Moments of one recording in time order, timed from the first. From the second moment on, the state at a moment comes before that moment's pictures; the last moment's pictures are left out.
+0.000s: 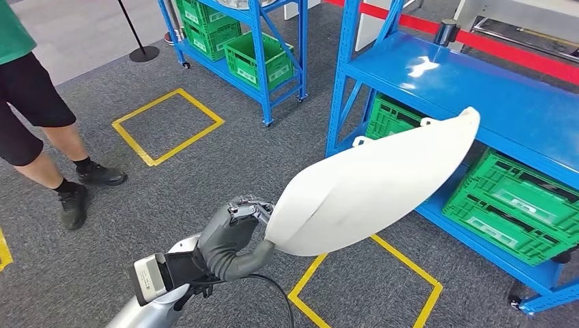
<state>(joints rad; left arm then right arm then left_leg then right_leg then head) -0.29 0.05 -0.65 -1.70 0.10 -0.20 -0.67 -0.07 0.10 -1.21 -0.20 1.07 0.07 0.05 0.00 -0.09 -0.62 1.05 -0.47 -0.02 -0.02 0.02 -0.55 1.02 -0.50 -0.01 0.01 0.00</state>
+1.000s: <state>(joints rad) -0.27 0.06 -0.65 -1.69 0.07 -0.21 -0.64 -0.06 0.02 -1.12 -0.20 1.15 0.07 0.06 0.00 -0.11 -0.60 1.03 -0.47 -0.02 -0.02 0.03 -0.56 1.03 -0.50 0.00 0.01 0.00</state>
